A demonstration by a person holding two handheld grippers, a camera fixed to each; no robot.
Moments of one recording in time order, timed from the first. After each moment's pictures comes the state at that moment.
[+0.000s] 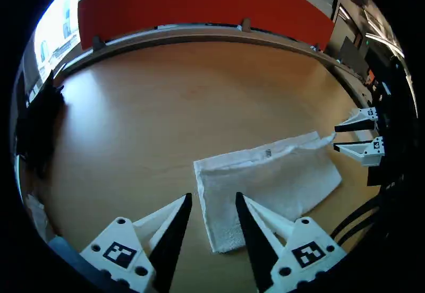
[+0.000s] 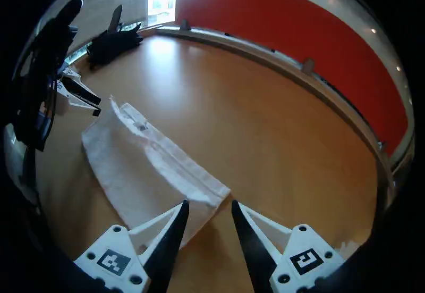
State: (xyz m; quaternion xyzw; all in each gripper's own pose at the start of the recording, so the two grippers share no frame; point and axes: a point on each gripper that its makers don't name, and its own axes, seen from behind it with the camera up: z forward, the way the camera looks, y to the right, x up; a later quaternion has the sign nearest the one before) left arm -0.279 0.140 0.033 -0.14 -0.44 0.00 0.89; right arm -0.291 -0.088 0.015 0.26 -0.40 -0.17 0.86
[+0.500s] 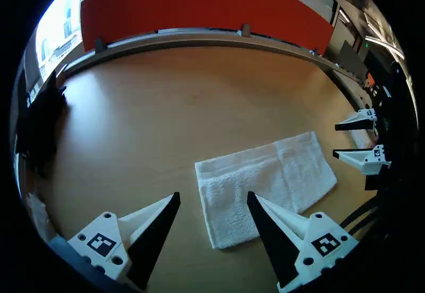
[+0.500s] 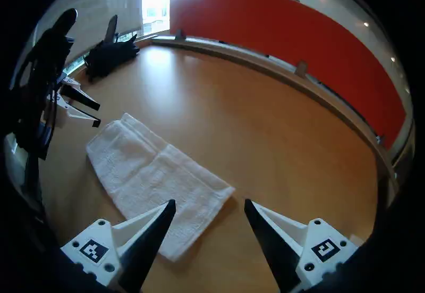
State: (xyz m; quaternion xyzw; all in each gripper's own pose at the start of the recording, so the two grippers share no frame) left arm -0.266 0.138 0.027 -0.14 -0.44 -0.01 0.89; right arm -0.280 -0.095 0.008 0.26 -0.39 -0.14 0.87
